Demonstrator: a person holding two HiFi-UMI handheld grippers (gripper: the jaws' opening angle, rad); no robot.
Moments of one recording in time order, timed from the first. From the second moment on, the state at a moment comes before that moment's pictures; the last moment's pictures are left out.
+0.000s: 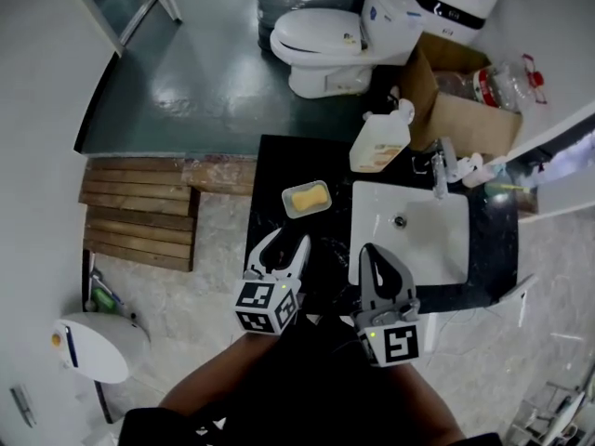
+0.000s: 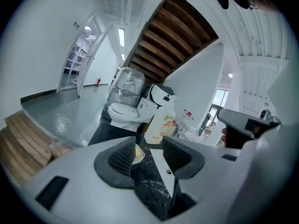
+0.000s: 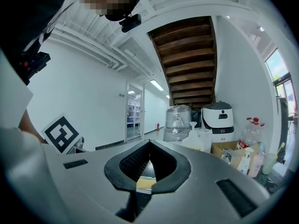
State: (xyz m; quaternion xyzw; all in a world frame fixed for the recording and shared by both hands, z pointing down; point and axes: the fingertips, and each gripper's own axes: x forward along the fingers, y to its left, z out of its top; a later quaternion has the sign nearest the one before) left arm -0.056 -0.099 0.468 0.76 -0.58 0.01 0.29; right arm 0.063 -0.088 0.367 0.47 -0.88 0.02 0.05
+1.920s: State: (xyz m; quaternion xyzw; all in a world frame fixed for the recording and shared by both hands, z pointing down) left arm -0.055 -0.006 0.315 0.75 -0.65 -0.12 0.09; right arm 0.081 -0.037 0.304 0.40 -0.91 -0.01 -0.02
